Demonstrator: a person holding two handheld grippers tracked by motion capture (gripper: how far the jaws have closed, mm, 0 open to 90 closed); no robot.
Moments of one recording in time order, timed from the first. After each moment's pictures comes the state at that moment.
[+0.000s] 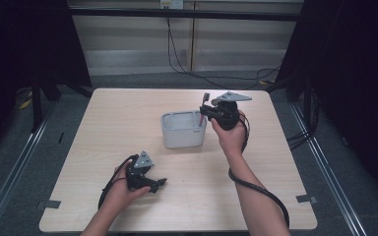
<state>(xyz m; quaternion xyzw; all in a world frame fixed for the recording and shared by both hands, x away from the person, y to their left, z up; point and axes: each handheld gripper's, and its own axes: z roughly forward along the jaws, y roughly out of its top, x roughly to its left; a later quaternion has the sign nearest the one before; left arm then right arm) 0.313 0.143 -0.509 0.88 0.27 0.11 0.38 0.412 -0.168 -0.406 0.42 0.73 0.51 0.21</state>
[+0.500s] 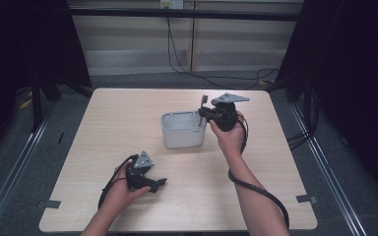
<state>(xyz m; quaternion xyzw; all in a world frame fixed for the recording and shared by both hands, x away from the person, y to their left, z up) 0.313 0.143 -0.509 0.88 0.27 0.11 0.38 0.412 -0.164 -0.410 0.41 0.74 0.50 0.21</state>
